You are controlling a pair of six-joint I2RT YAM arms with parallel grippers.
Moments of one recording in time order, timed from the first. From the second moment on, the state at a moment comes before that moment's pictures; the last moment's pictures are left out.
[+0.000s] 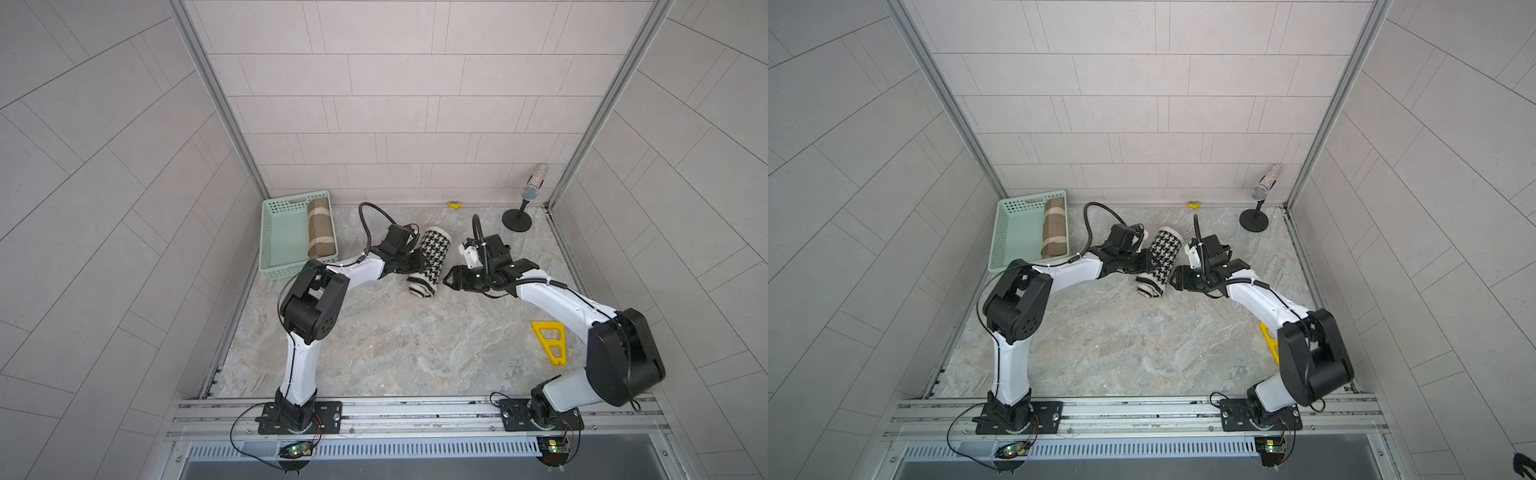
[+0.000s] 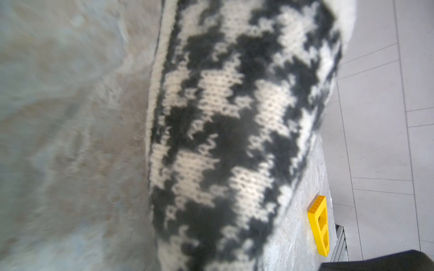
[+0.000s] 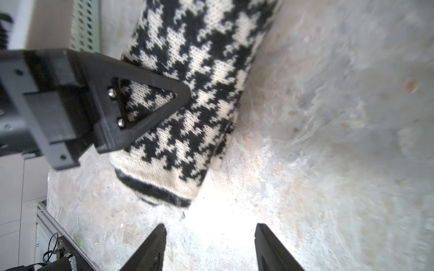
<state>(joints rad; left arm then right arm) -0.51 1.99 1.38 -0.13 0.41 -0.58 0.34 1.41 1.00 -0.49 -0.31 0.42</state>
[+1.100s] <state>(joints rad) 0.34 2.09 1.81 -0.58 0.56 -0.36 0.26 0.99 0.95 -0.73 0.19 0.27</state>
